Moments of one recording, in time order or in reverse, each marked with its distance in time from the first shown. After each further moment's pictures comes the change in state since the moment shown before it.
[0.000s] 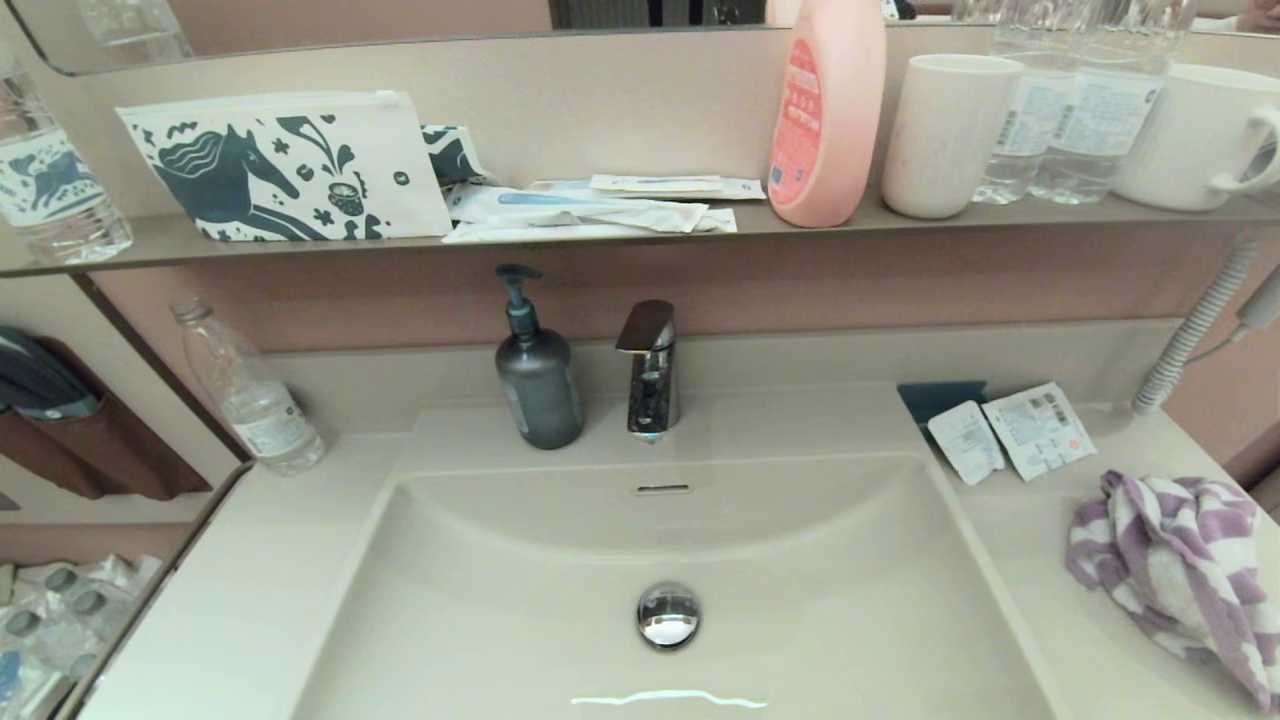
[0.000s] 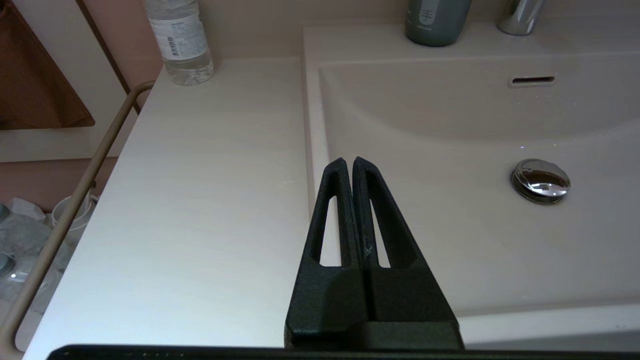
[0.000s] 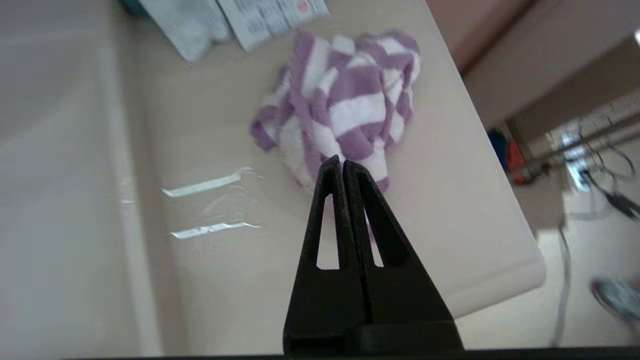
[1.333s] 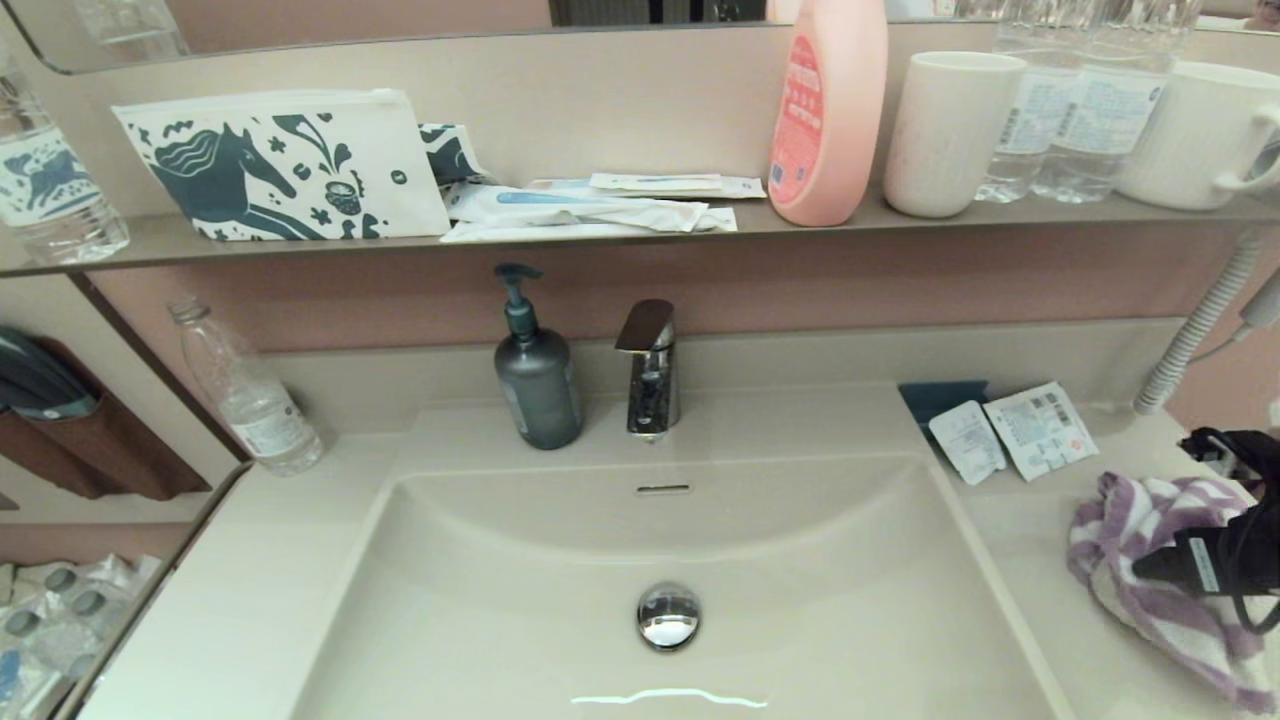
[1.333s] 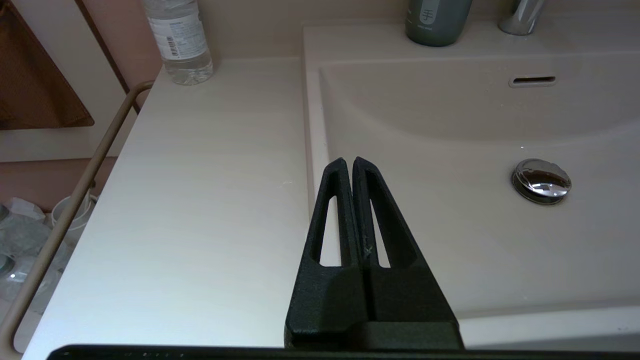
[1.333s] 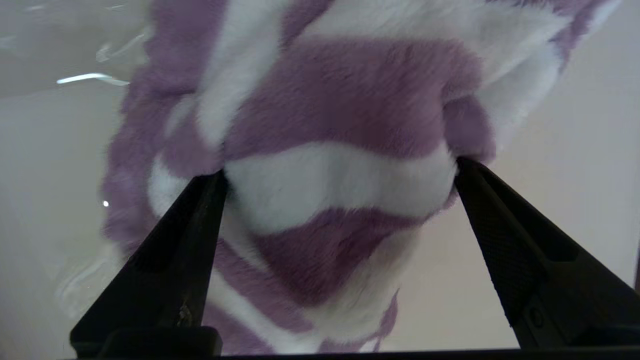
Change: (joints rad) left arm 0.000 0.000 0.000 0.000 0.000 0.000; right arm -0.229 0.879 -0.221 -0.101 0.165 -0.157
